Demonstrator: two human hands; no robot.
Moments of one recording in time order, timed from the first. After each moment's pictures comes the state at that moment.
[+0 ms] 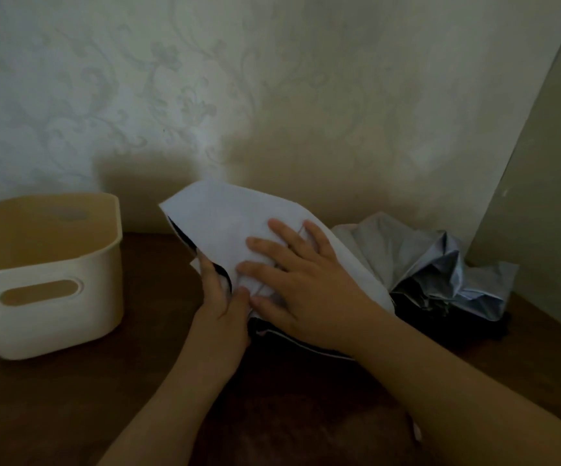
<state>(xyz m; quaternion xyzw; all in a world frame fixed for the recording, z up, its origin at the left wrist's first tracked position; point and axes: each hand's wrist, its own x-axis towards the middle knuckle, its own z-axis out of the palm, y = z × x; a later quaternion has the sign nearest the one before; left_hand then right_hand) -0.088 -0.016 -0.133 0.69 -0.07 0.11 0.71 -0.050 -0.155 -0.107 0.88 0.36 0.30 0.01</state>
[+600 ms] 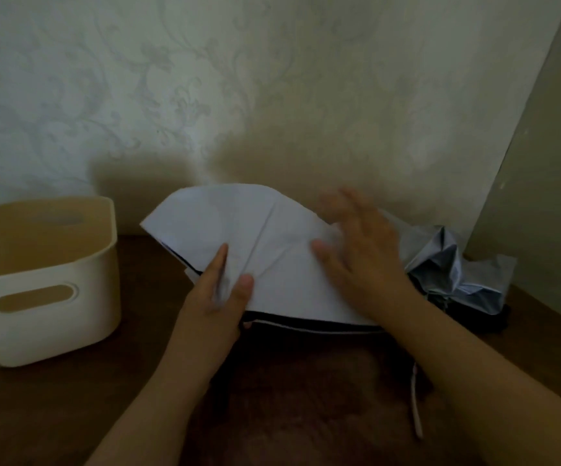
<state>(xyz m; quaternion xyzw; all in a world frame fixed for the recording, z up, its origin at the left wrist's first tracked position) -0.080 -0.004 -0.131 0.72 -0.06 0.12 0.68 -0.044 -0.198 -0.089 0.91 0.14 0.34 -0.18</state>
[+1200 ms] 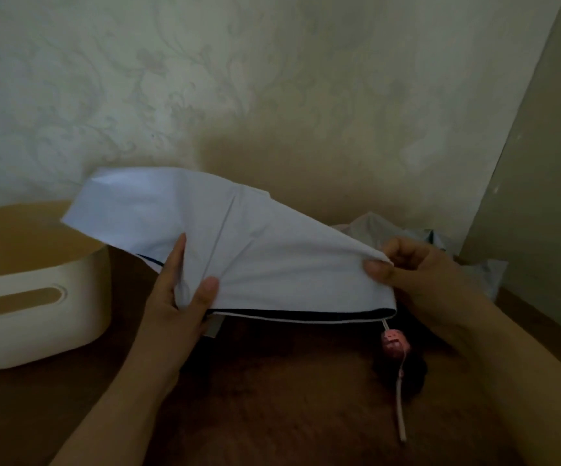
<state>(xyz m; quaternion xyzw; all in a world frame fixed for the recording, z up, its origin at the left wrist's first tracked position) -0.072 0.012 -0.140 0.64 -0.08 0.18 0.74 -0.084 -0.257 -0.070 0.72 0.10 0.08 -0.68</state>
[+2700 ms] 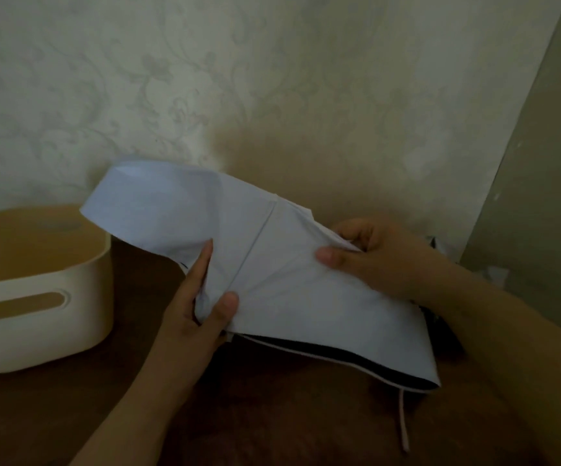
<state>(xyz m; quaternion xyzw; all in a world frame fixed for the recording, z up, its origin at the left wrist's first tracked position) -0.083 0.002 -0.137 0.66 -0.15 0.15 0.72 -0.080 -0.216 -0.022 0.92 0.18 0.05 -0.34</state>
